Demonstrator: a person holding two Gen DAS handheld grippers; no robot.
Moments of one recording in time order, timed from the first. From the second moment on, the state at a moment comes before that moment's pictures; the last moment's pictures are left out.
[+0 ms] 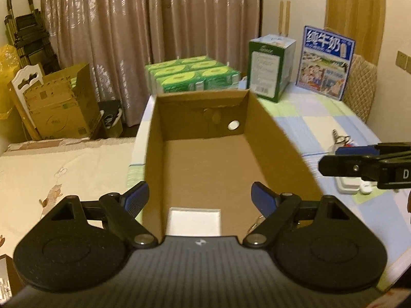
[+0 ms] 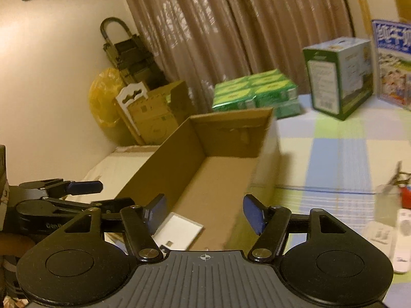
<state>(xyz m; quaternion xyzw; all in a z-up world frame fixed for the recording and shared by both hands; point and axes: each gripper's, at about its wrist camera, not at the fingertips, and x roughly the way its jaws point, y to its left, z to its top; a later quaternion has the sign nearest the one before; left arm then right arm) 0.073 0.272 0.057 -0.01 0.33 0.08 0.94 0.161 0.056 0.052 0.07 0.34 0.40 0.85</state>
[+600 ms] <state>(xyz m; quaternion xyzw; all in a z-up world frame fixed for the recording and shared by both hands) 0.087 0.098 0.093 -0.01 0.29 -0.07 0.96 0.105 -0.174 0.024 0.05 0.33 0.19 0.92</state>
